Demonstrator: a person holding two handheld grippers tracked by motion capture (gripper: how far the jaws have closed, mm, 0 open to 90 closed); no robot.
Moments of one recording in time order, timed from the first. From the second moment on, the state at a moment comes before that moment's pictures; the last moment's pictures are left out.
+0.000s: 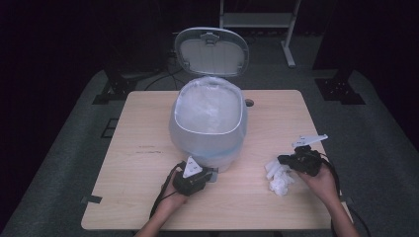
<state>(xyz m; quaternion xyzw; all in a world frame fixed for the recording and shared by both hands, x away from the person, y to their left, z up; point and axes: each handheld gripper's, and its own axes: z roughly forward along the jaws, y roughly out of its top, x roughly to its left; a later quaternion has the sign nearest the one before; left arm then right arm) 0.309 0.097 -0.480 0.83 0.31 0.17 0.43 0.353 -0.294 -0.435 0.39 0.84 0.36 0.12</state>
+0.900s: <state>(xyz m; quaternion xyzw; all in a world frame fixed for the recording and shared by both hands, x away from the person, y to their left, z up) 0.309 0.096 -0.480 0.83 0.32 0.17 0.44 0.343 -0.303 -0.391 0.38 0.81 0.43 0.10</state>
